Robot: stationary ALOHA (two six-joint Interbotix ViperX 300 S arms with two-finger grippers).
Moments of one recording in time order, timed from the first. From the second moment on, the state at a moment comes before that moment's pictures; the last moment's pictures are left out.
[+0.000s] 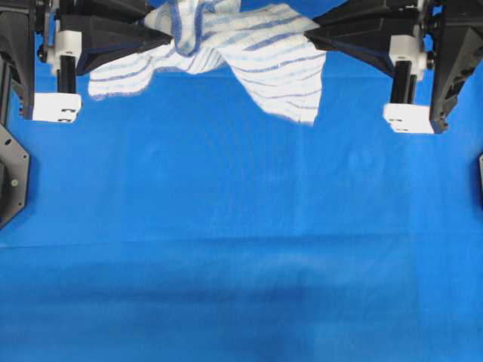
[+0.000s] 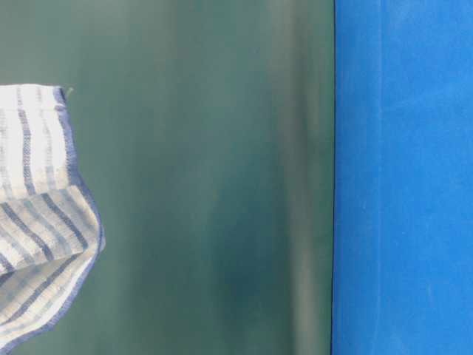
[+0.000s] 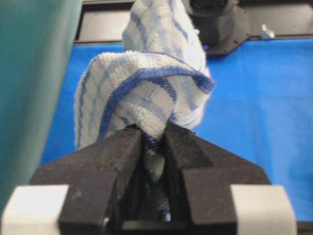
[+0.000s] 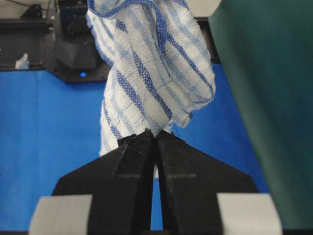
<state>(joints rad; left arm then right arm) 0.13 -0.54 0.26 -0.03 0.50 0.17 -0.01 -0.43 0.15 -0.35 0.65 0.25</state>
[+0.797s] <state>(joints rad) 0.13 -0.53 0.29 -0.03 0.49 0.15 -0.01 -0.43 0.16 -0.37 0.71 0.25</state>
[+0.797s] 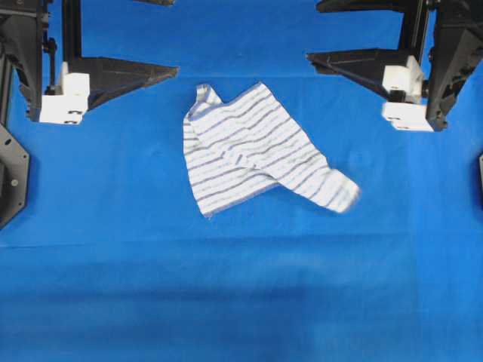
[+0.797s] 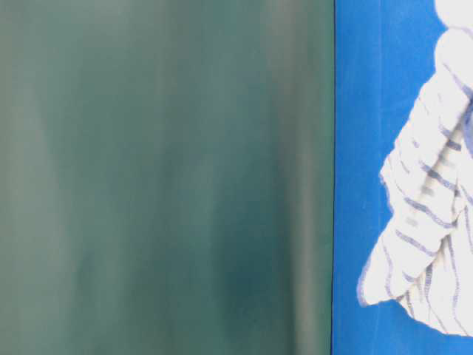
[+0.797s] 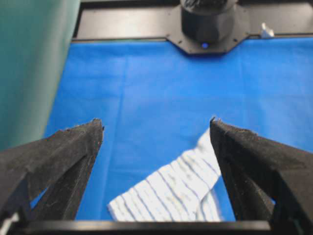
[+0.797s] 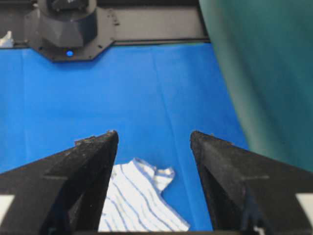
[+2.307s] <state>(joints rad) 0.02 -0.07 0.85 -0.03 -0.21 0.14 0.00 -0.10 0.73 -0.37 0.18 0.50</state>
